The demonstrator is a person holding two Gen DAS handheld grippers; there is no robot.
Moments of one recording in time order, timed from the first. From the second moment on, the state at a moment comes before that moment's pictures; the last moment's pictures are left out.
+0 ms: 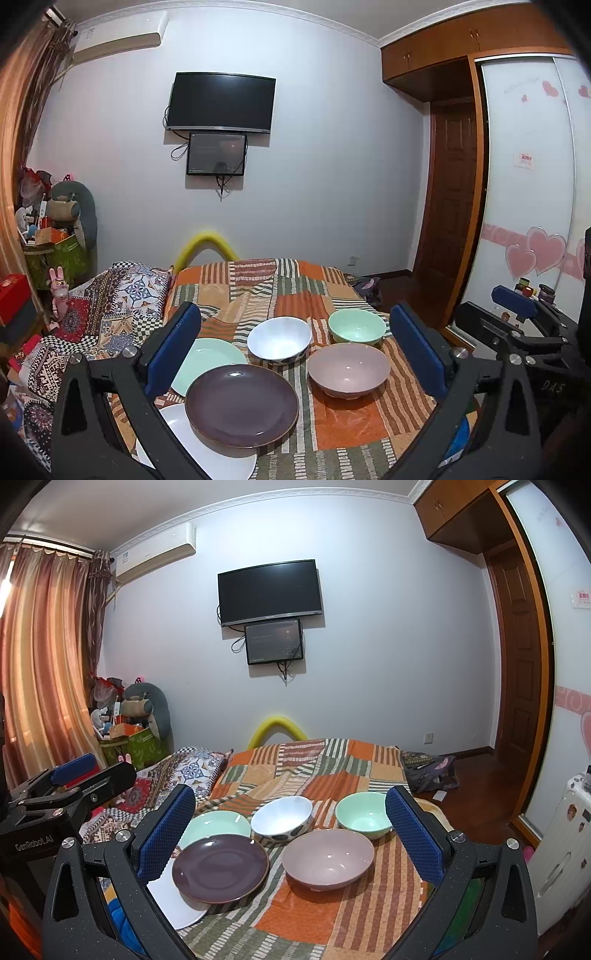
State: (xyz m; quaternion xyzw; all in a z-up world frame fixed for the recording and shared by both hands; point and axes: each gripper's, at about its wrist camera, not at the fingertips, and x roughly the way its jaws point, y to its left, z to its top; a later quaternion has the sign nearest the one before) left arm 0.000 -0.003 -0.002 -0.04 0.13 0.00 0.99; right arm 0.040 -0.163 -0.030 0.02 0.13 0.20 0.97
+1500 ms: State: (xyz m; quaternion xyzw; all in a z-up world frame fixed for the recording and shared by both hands) left arm 0.000 -0.004 -0.001 -0.03 0.13 -0.01 0.99; right arm 0.039 -0.164 -0.029 0.02 0.13 0.21 0.97
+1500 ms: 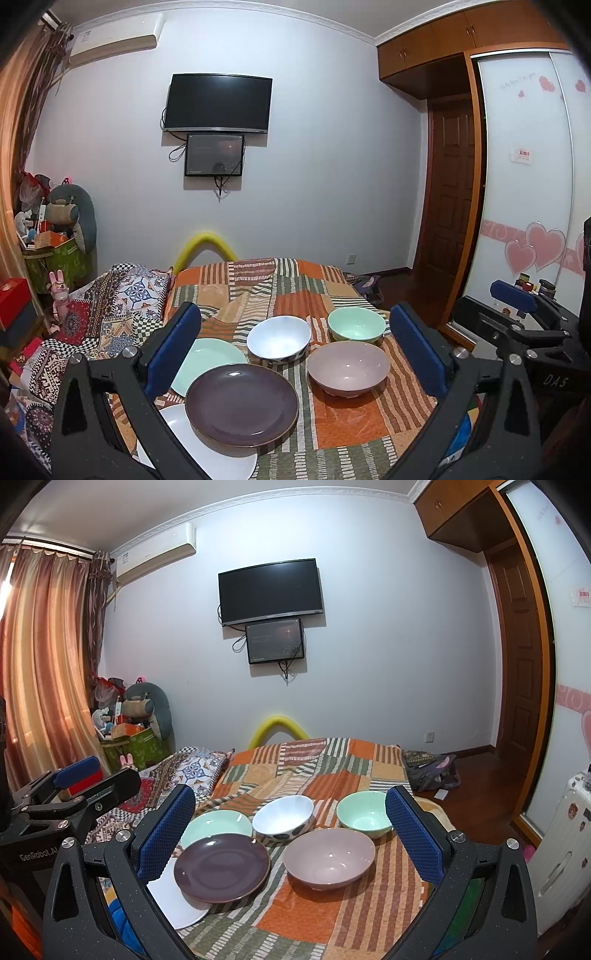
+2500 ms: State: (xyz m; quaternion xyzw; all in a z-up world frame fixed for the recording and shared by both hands) left arm 0.045 0.041 -0.050 -0.06 0.21 0.03 0.98; right arm 0.076 -0.141 -0.070 0.01 0.21 0.21 0.95
